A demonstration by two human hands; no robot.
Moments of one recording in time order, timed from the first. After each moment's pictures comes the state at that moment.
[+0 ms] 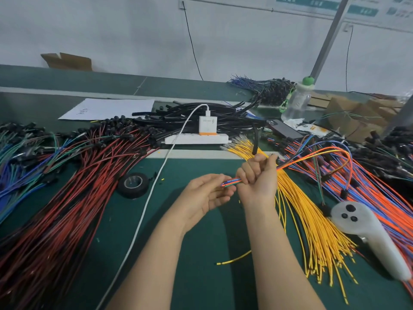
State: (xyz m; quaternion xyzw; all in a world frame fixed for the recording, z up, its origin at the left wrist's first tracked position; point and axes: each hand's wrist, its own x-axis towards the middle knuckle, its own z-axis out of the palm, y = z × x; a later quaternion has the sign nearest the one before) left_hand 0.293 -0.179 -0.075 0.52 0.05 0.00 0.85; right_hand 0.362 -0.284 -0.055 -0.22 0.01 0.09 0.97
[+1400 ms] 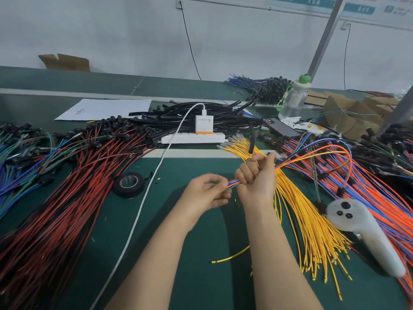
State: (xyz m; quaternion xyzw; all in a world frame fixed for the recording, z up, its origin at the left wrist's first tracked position) left_hand 0.296 -0.192 -0.079 0.62 0.10 0.03 0.78; right_hand 0.364 -0.291 -0.057 -0.26 0.01 0.08 0.96
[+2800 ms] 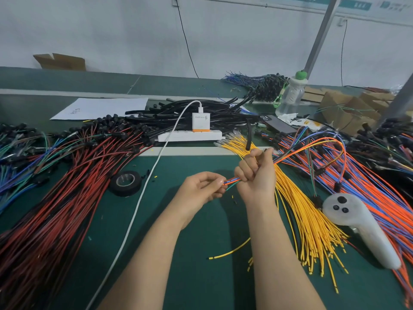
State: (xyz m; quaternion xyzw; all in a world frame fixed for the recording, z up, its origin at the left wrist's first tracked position) left_hand 0.296 -0.186 -0.088 0.64 0.04 0.05 0.76; right_hand 0.368 -0.300 -0.059 -0.26 -0.02 0.11 0.96
